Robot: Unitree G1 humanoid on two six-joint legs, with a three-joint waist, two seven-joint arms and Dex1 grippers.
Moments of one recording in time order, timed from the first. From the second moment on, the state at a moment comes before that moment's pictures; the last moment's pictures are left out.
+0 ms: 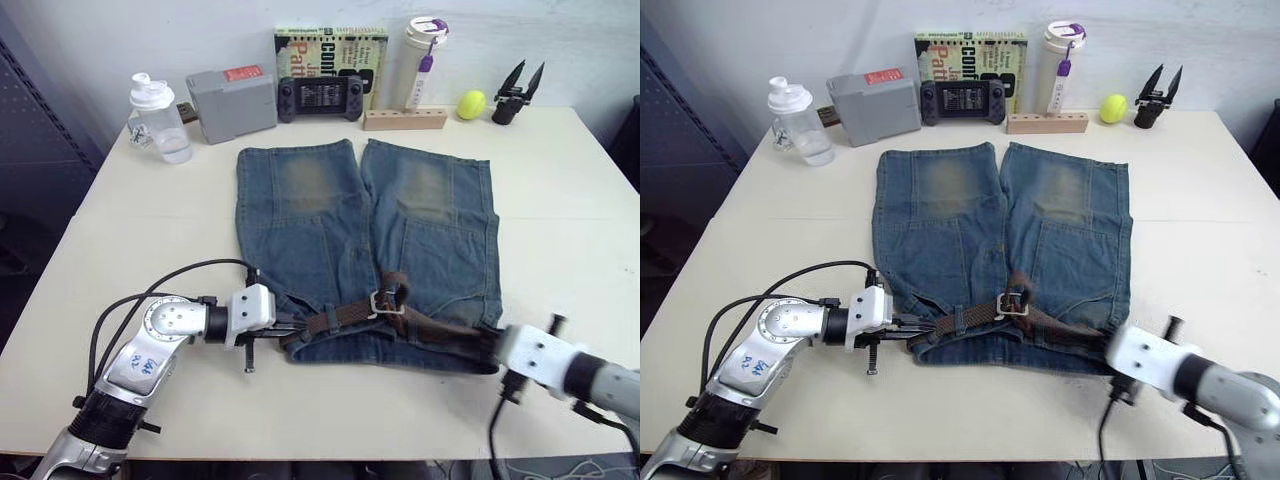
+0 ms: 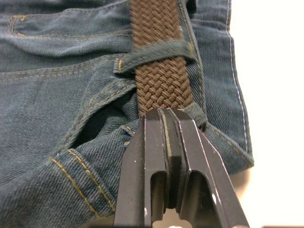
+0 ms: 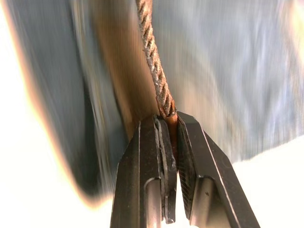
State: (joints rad) left arm -0.24 0.67 -0.21 -0.15 -0.20 0.12 -1.01; right arm 0.46 -0.86 -0.41 -0.45 -0.05 0.04 0.84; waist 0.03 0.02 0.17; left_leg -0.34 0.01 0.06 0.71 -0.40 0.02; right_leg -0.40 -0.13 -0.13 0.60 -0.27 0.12
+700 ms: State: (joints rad) left arm -0.19 0.71 -0.16 -0.11 -0.19 -0.01 -0.98; right arm 0.38 -0.89 -0.36 -0.25 -0.13 -0.17 0.74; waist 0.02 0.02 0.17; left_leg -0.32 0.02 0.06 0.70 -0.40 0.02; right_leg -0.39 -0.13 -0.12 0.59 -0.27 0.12
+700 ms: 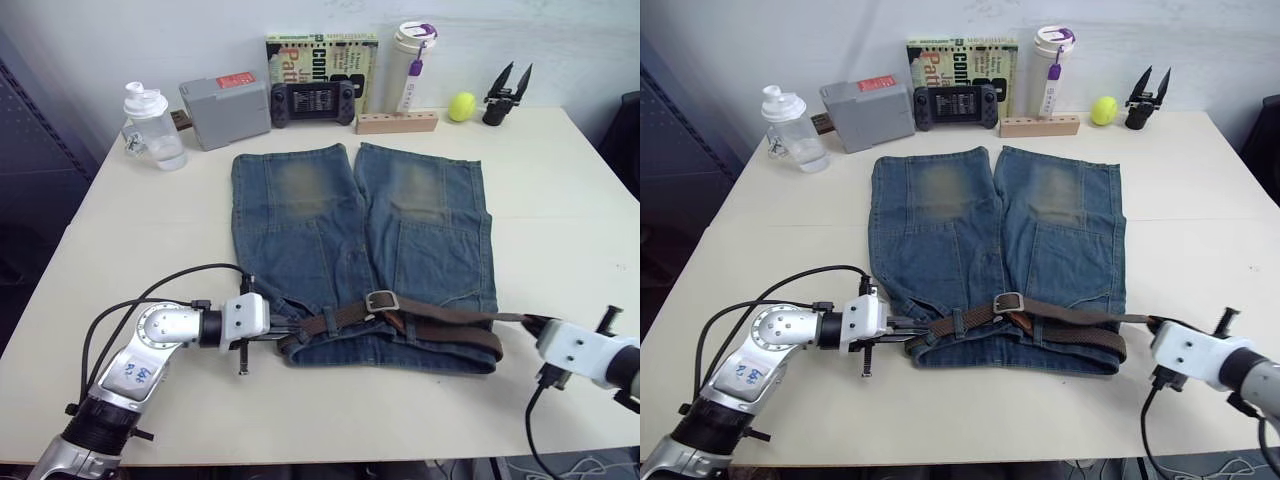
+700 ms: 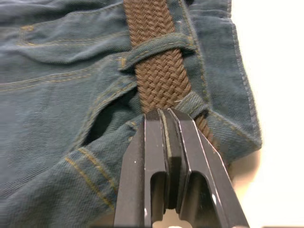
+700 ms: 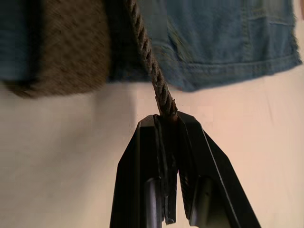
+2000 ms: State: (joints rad) left arm 0.09 0.81 0.38 -0.50 -0.62 0.46 -0.86; right arm 0.10 -0.88 -0.57 -0.40 0.64 0.71 0.84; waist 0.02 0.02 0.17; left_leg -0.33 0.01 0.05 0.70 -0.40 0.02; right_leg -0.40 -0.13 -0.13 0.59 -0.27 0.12
